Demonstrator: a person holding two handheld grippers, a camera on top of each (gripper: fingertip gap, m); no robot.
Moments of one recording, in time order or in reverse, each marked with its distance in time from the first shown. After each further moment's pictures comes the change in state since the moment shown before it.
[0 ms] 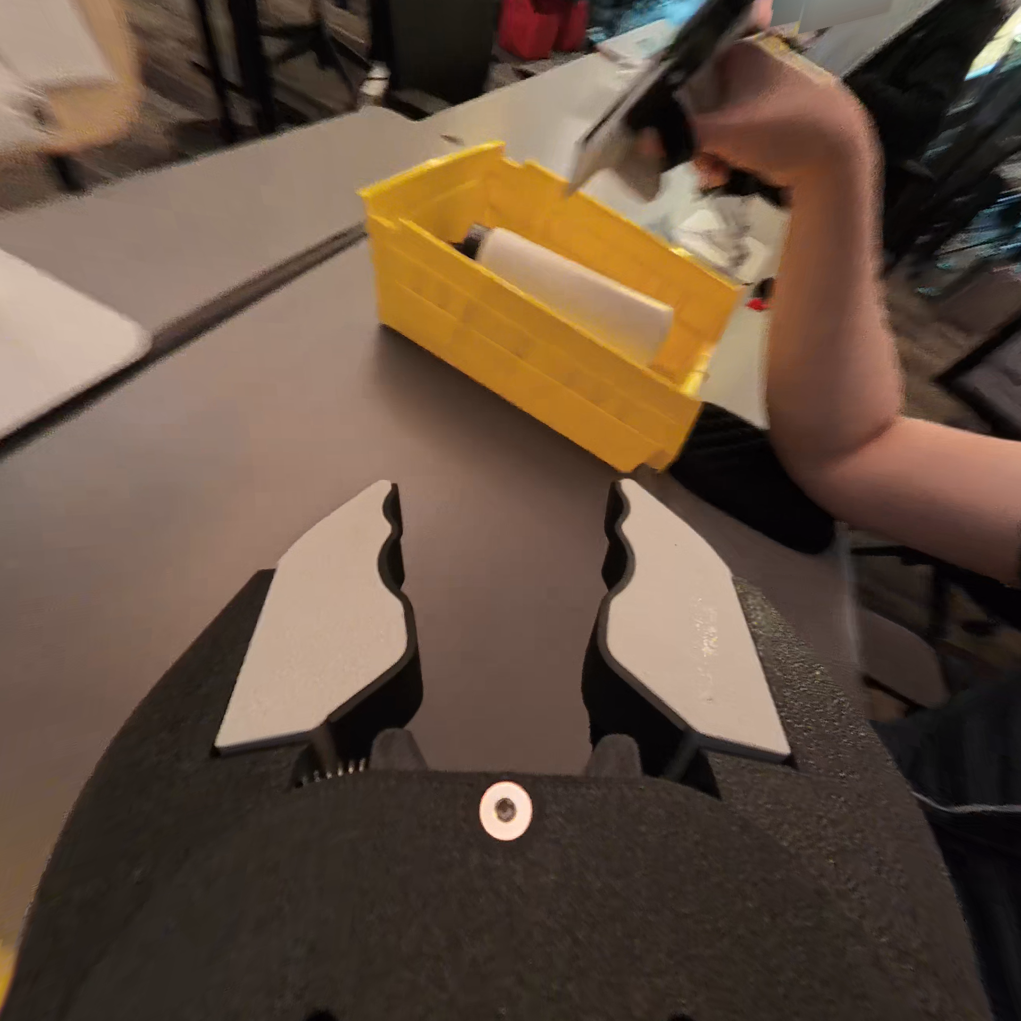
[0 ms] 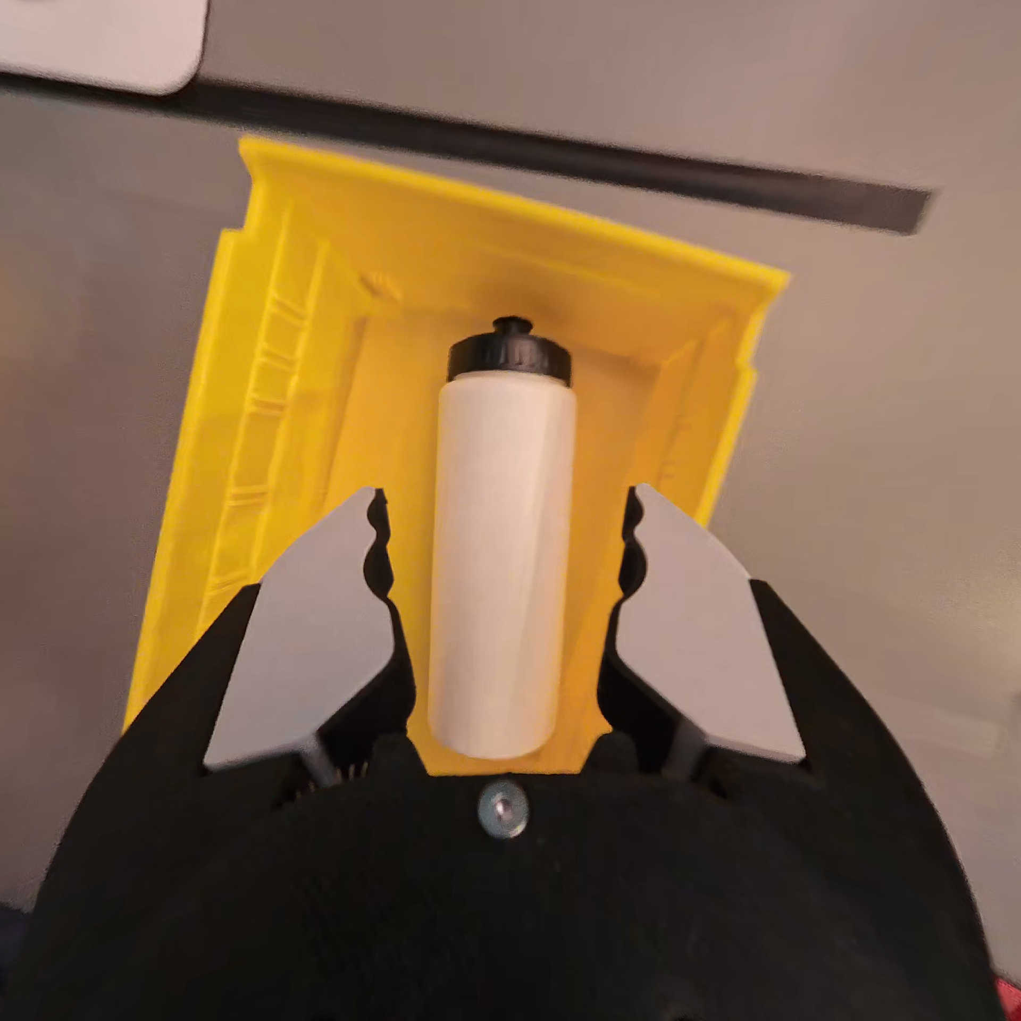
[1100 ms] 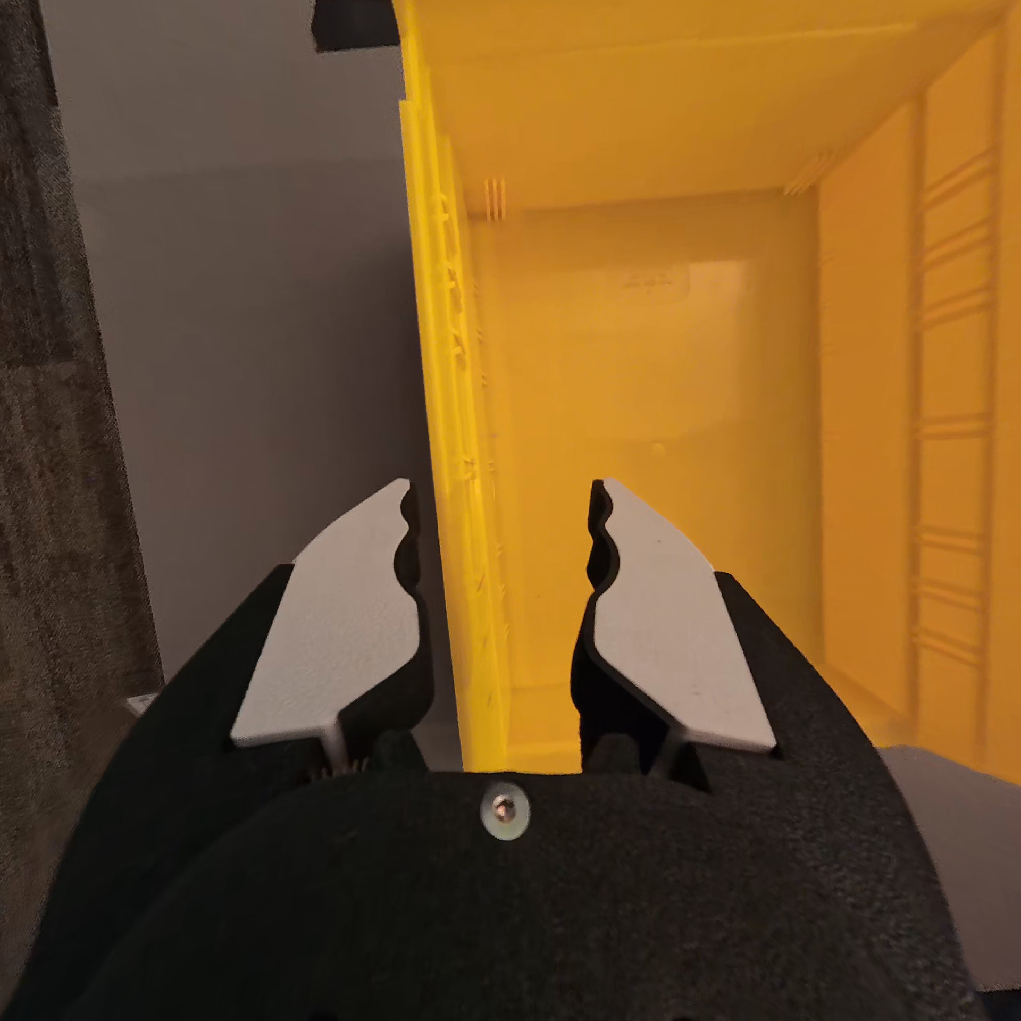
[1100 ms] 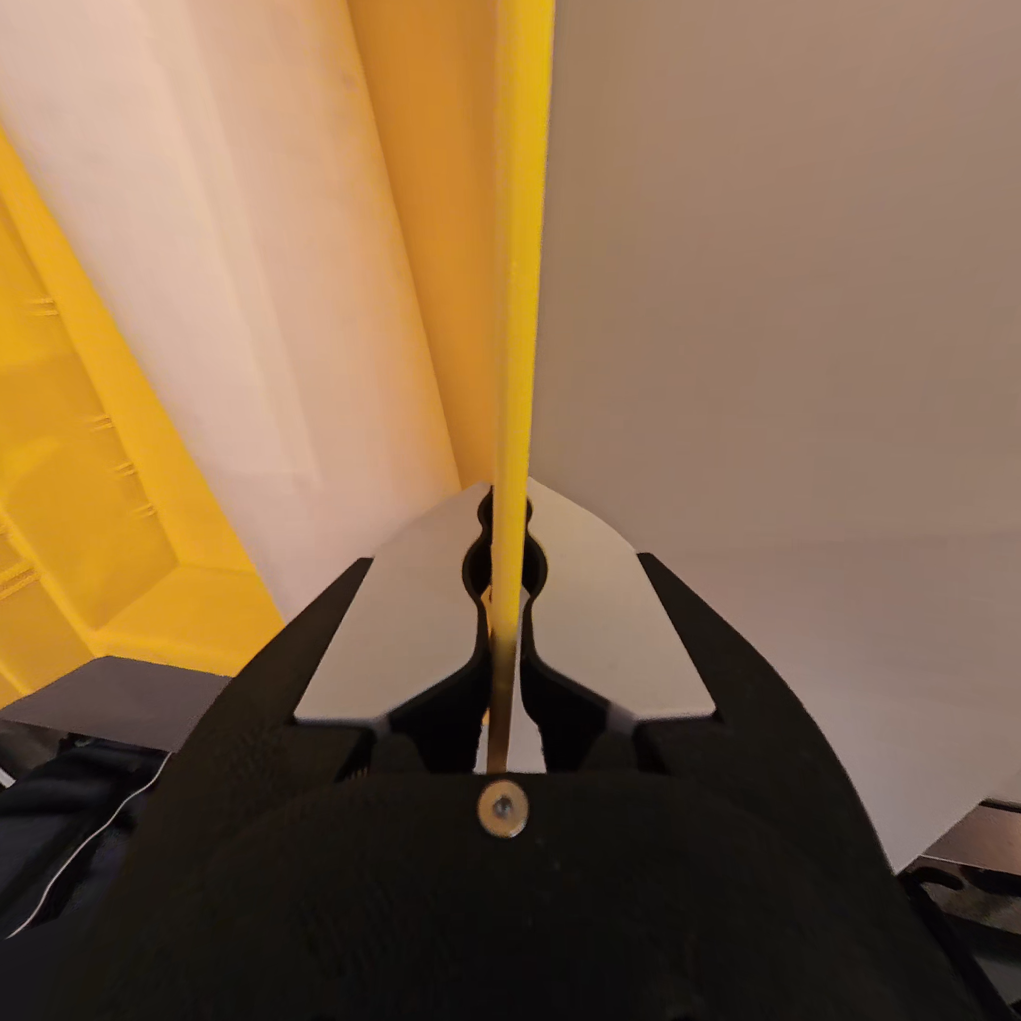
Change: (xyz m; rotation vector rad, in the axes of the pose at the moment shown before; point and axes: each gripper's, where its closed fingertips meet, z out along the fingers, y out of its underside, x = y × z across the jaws) left arm -0.197 0.143 -0.284 -0.428 -0.912 -0.541; right arm 0.048 0.133 0.034 -0.448 -0.030 0.223
